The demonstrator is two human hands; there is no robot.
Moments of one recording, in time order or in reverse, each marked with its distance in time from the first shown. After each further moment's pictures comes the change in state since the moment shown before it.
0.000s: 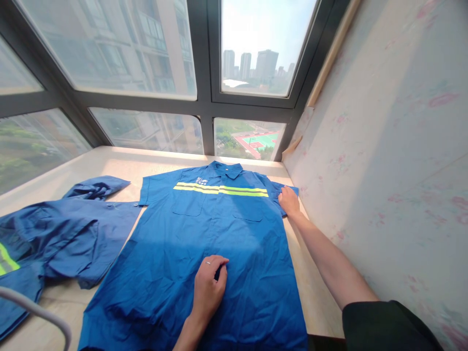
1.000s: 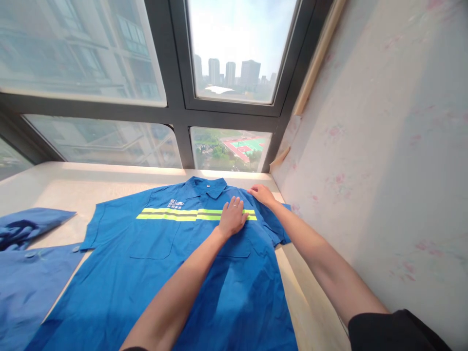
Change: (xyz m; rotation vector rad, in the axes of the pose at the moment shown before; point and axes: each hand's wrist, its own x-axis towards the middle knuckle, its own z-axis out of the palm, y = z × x) left_hand 0.267 -0.003 0.161 0.468 -0.321 0.371; right_hand 0.126 -0.048 -0.014 0.288 -0.375 0.001
